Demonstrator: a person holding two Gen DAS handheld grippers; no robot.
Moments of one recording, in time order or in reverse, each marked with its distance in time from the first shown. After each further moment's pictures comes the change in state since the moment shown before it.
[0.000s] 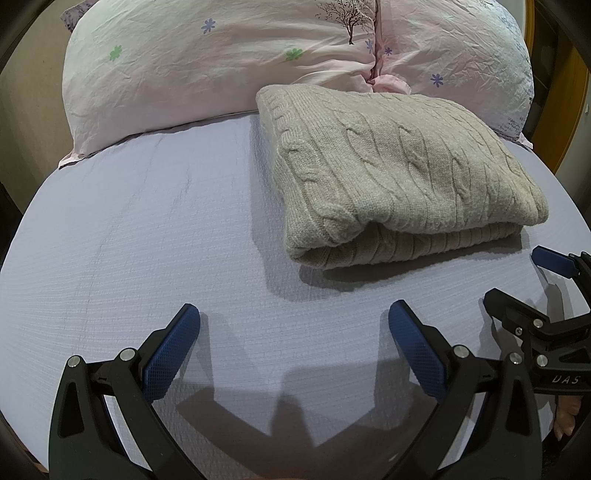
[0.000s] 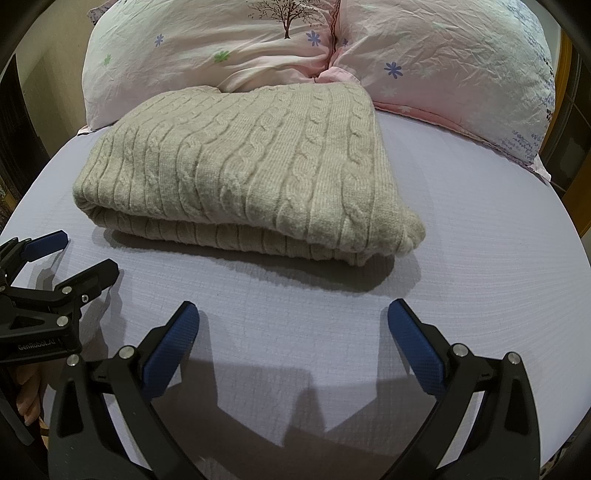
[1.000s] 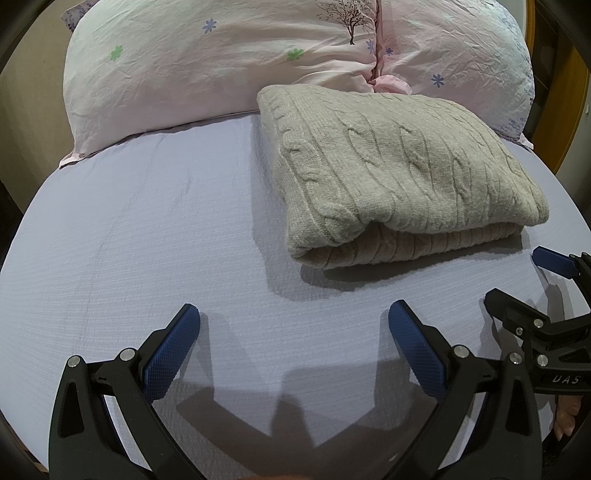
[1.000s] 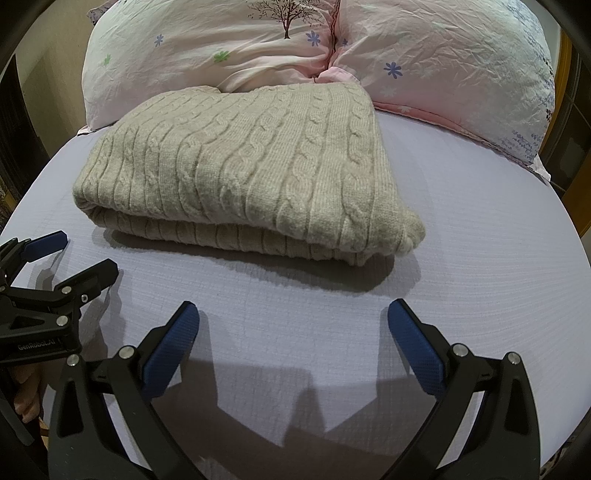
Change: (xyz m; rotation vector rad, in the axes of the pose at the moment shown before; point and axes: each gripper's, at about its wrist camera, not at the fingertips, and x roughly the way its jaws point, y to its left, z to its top) left arm 0.000 -0.001 0.001 -0.002 0.000 0.002; right arm 0.000 0.000 0.000 0.000 0.000 0.000
